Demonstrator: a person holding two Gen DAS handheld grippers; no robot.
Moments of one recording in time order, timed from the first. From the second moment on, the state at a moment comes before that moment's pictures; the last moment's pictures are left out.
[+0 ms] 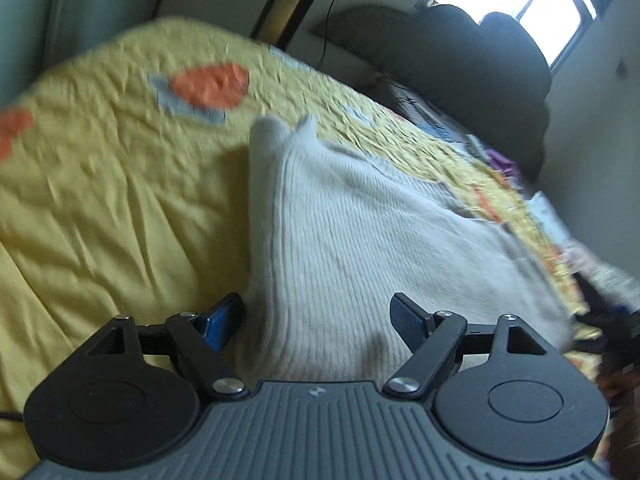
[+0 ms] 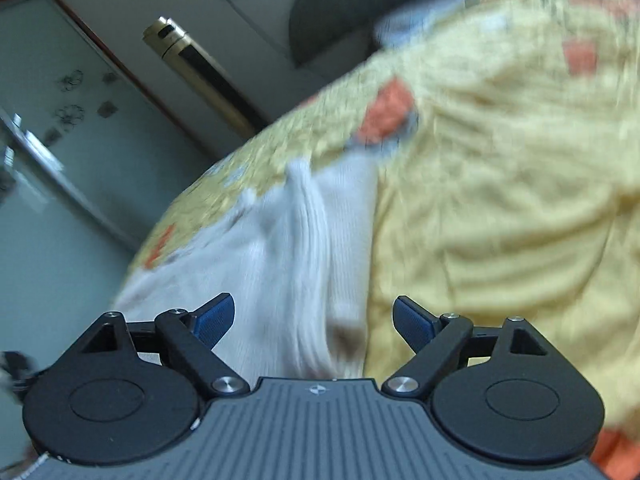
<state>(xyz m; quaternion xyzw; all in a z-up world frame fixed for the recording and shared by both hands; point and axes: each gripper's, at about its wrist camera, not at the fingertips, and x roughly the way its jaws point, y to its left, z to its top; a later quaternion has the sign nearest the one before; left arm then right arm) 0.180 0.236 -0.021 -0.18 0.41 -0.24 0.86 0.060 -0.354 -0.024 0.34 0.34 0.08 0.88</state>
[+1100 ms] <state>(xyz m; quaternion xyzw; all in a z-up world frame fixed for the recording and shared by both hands) 0.135 0.187 0.040 -0.23 0.36 -0.23 0.87 0.113 -0.337 -0.013 0.37 0.34 0.12 0.85</state>
